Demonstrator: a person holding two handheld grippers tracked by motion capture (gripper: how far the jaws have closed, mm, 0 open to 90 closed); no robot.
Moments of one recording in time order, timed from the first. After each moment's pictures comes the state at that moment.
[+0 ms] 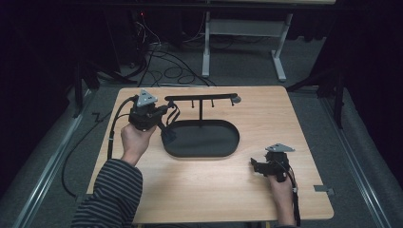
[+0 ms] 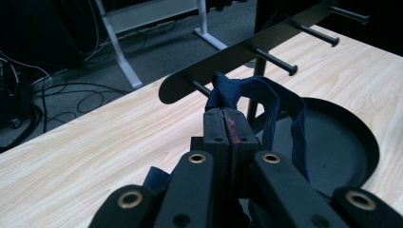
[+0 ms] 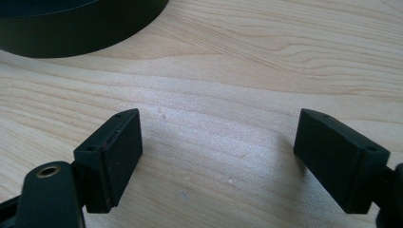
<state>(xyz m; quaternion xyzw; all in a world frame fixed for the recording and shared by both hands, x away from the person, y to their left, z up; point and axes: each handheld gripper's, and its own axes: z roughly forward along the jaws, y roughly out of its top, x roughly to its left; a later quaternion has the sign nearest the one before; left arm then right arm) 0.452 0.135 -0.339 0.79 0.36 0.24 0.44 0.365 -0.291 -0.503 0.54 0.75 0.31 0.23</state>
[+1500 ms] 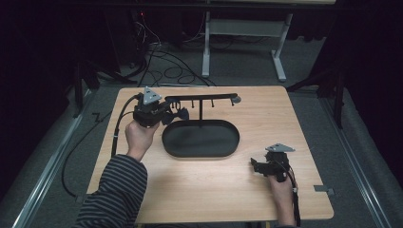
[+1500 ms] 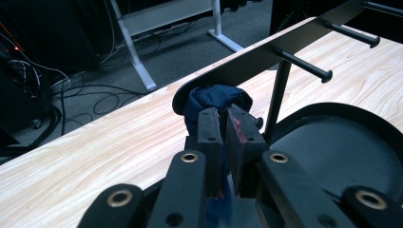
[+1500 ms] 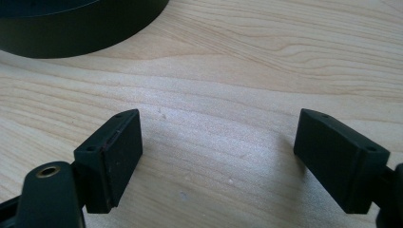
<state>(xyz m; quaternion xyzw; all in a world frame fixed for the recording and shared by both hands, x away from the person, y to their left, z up) 0.465 0.128 -0.346 0.78 0.36 0.26 0.43 0.365 -0.291 -0.503 0.54 0.75 0.31 0.23</state>
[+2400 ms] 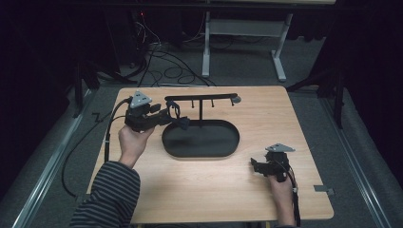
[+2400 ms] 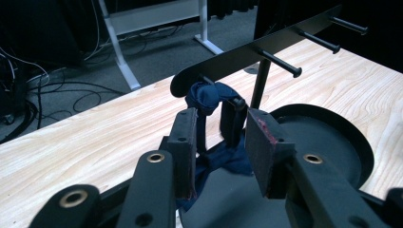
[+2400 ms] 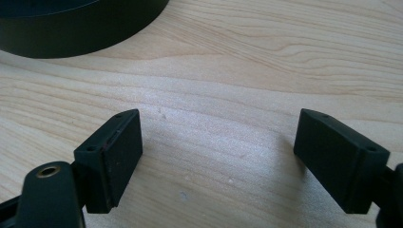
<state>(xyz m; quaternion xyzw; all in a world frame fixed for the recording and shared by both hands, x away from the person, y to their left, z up) 0.446 0.149 -0.341 0.77 0.37 0.23 0.46 0.365 -0.291 -0.503 0.54 0.75 0.31 0.23</state>
